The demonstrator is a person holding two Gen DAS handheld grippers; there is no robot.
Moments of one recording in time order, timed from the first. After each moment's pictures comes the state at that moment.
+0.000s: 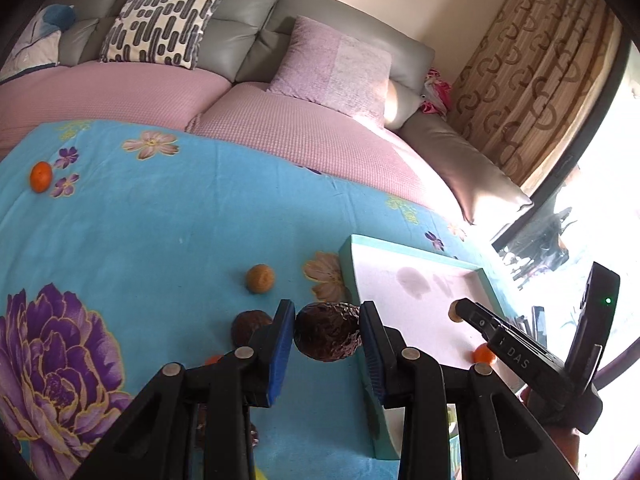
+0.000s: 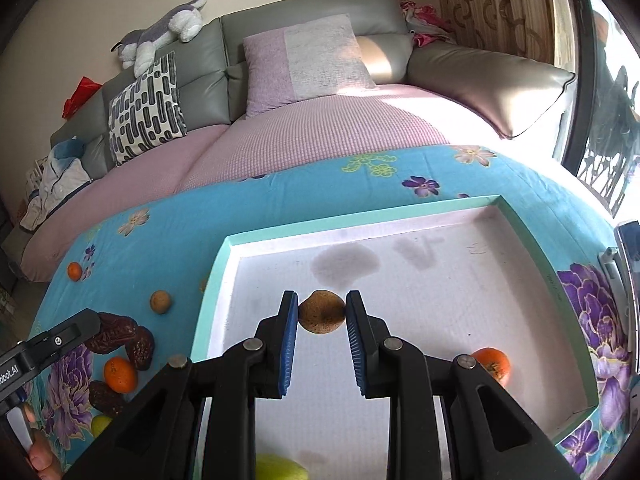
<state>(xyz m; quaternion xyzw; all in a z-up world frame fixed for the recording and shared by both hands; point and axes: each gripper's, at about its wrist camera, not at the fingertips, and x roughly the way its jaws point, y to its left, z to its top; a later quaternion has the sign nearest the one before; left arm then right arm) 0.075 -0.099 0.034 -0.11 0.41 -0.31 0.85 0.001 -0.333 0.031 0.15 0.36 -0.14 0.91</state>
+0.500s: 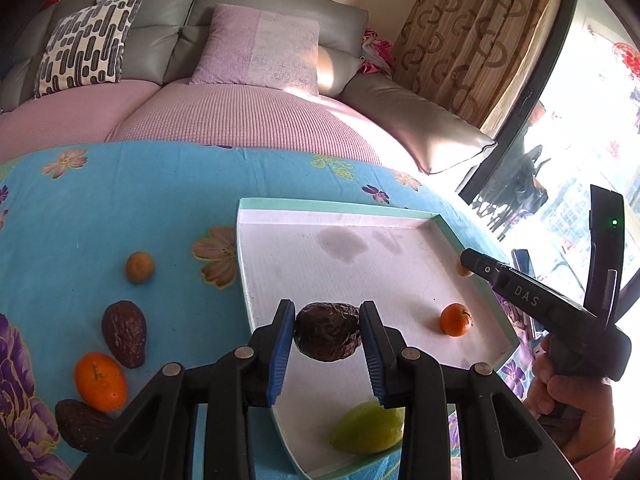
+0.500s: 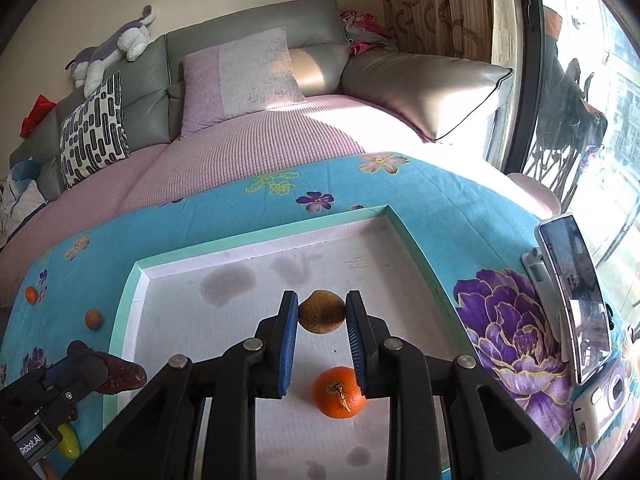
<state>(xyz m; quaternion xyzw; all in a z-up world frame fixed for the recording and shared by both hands) 0.043 -0.185 0.023 -0.04 0.41 -0.37 0.83 -0.034 -0.396 0.035 0.14 0.35 -0.22 0.90</state>
